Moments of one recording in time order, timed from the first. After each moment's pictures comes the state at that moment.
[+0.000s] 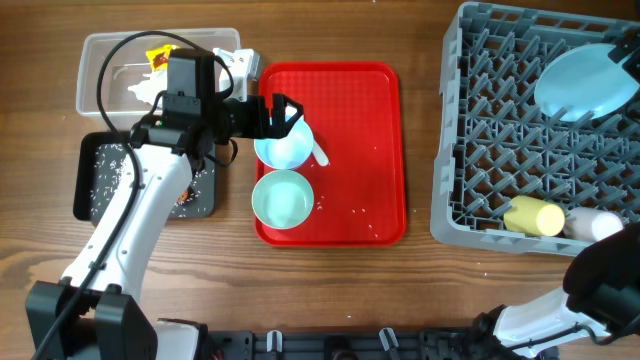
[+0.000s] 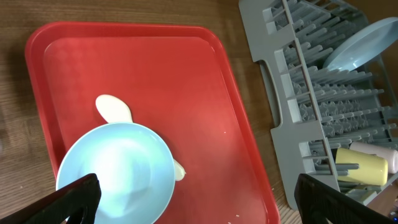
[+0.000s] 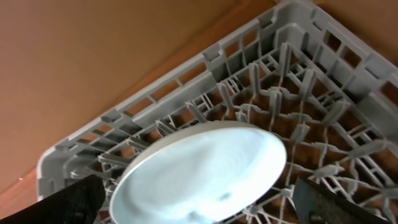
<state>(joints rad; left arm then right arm) -0.18 1.53 1.19 -0.49 0.53 -0.21 -0.57 1.79 1.65 -0.56 -0.17 0.24</state>
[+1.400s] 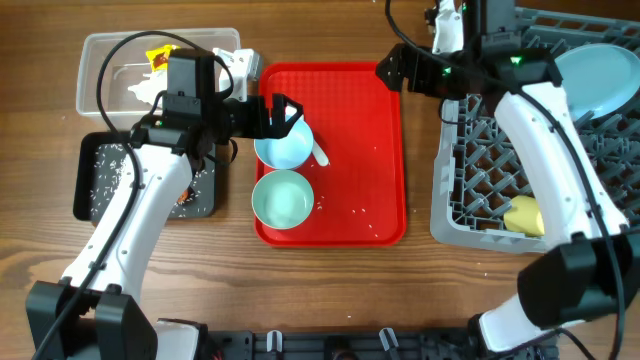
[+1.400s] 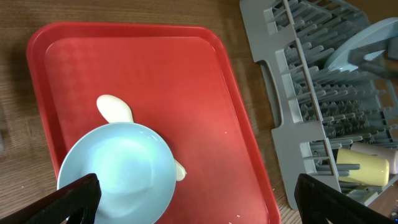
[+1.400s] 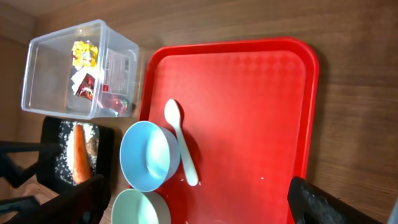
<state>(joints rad) -0.18 1.53 1.19 -0.49 0.53 -0.21 0.16 1.75 1.62 -0.83 -0.44 0.28</state>
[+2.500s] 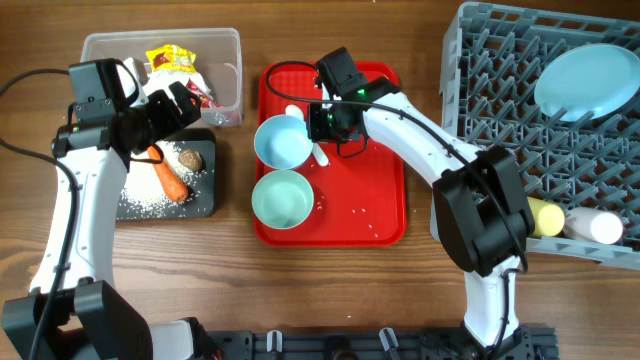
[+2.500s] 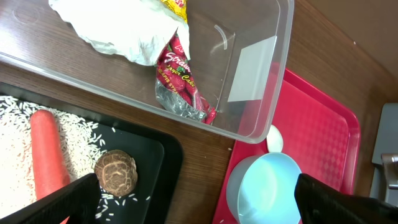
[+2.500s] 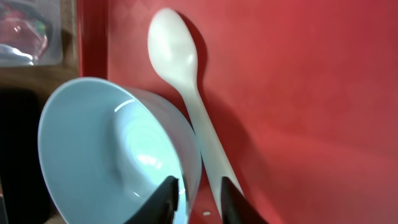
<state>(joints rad) 0.19 1.53 1.19 -0.62 0.30 -0.35 0.53 2.13 1.62 -0.65 -0.24 0.49</state>
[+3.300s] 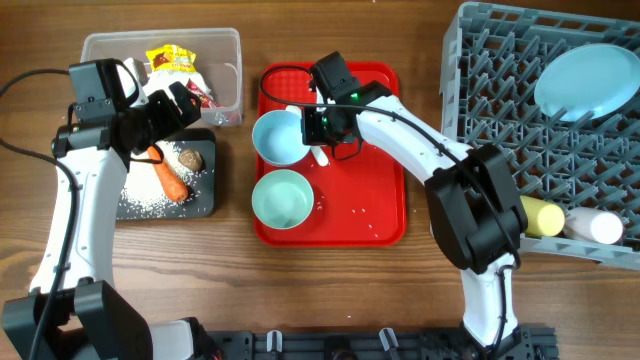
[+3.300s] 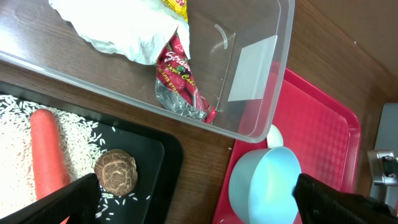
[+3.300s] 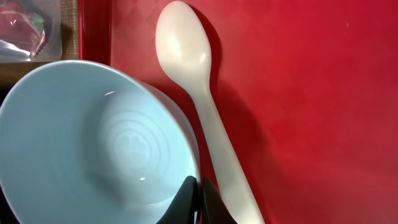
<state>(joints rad) 0.19 1.53 1.19 -0.62 0.30 -0.35 0.55 2.16 1.61 -0.63 -0.25 0.49</state>
